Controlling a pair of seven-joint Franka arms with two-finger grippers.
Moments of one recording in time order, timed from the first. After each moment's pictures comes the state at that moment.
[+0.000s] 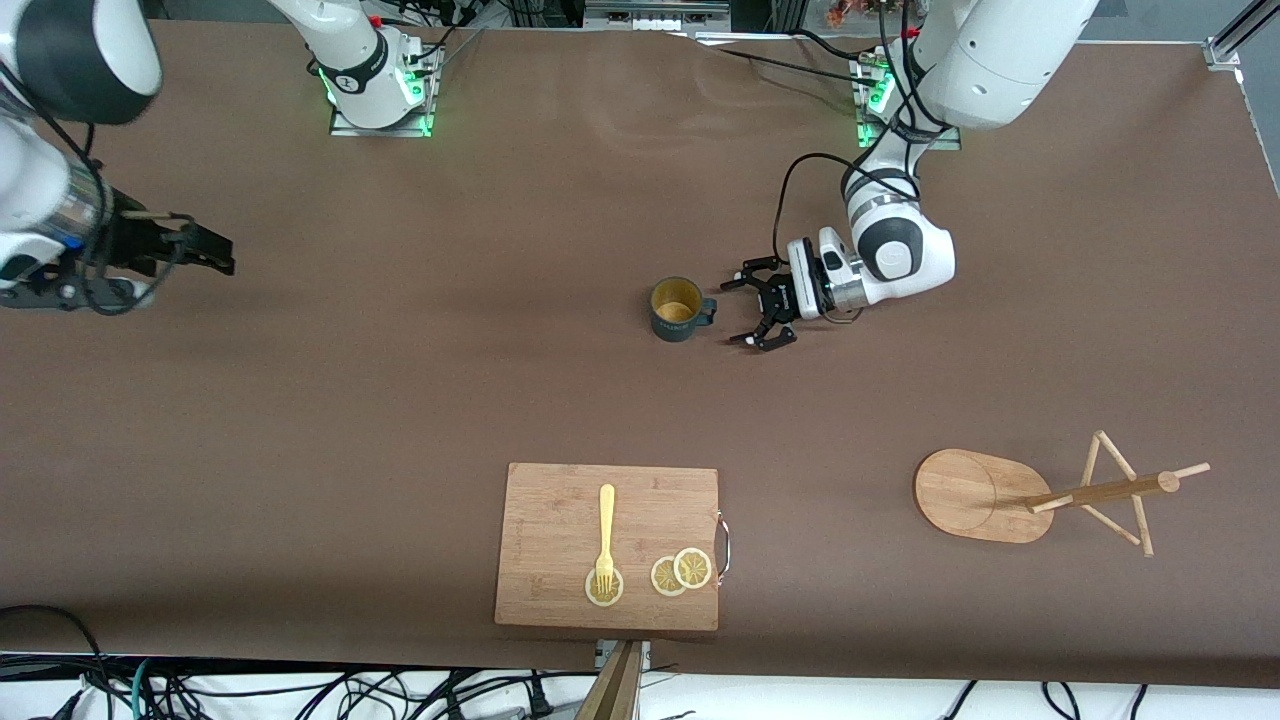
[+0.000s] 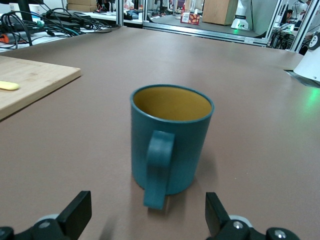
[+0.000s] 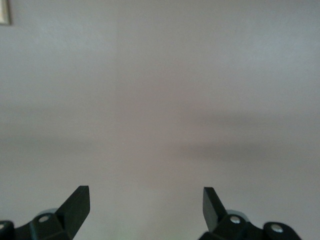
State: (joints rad) left arm -0.25 0.55 -0.16 -2.26 -1.91 2.25 2.70; right arm -0.07 0.01 0.07 -1.78 -0.04 1.70 -0.04
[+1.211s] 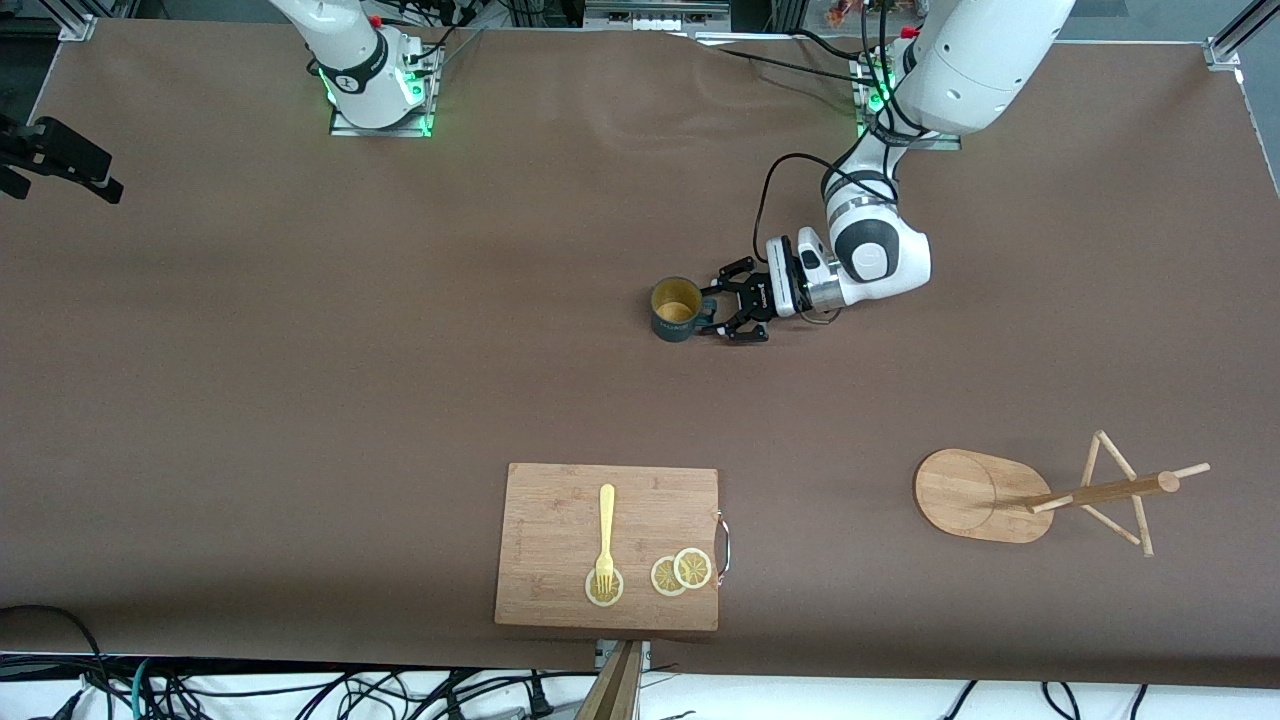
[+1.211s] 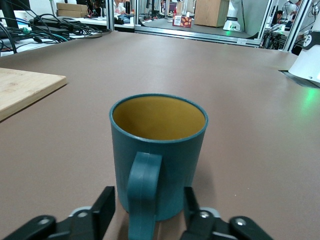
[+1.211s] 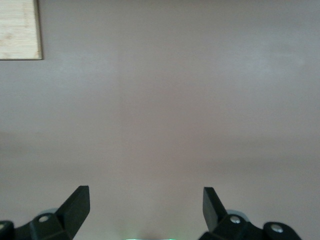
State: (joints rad) left arm -0.30 0.57 -0.16 -2.21 -1.93 2.25 2.71; right arm -0.11 -0.08 0.05 -1.62 0.01 1.52 -0.04
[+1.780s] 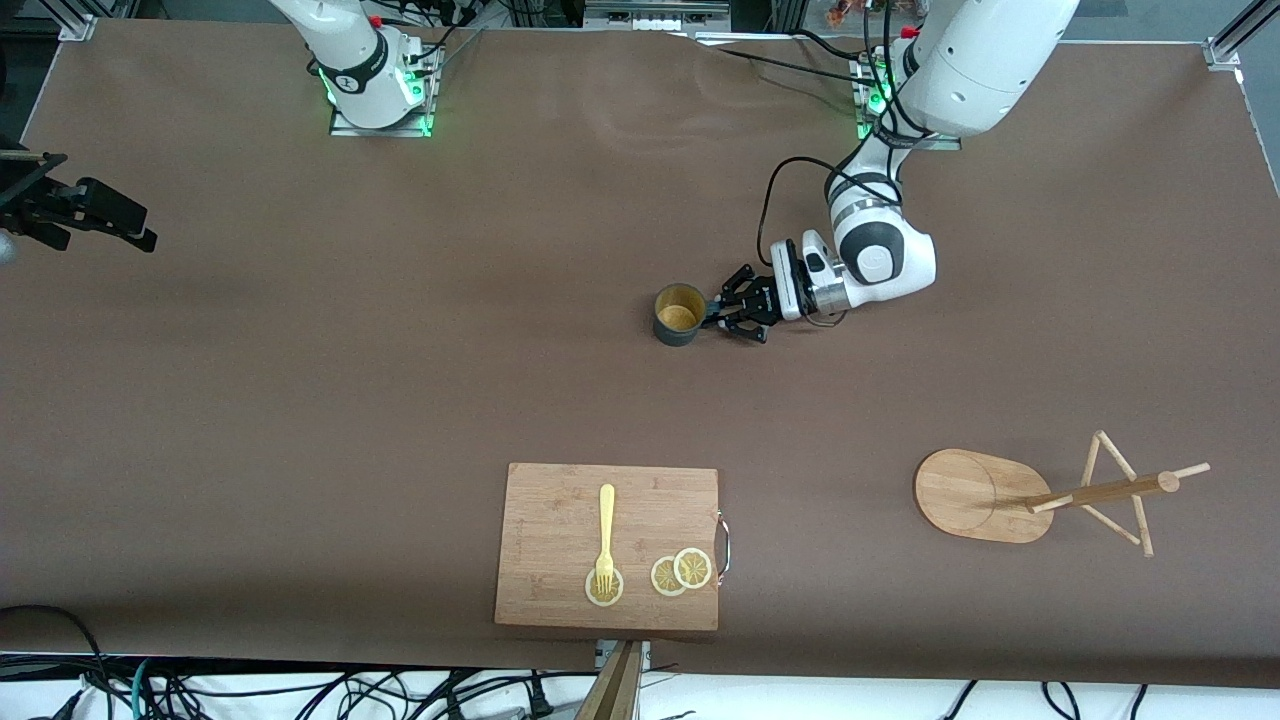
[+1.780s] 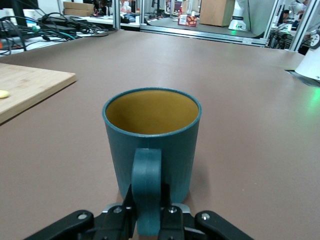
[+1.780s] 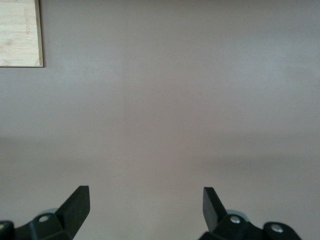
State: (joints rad) left arm -0.29 0.57 -0.15 -2.21 -1.93 2.25 2.69; right arm -0.12 -0.01 0.07 -1.62 0.01 1.60 -0.03
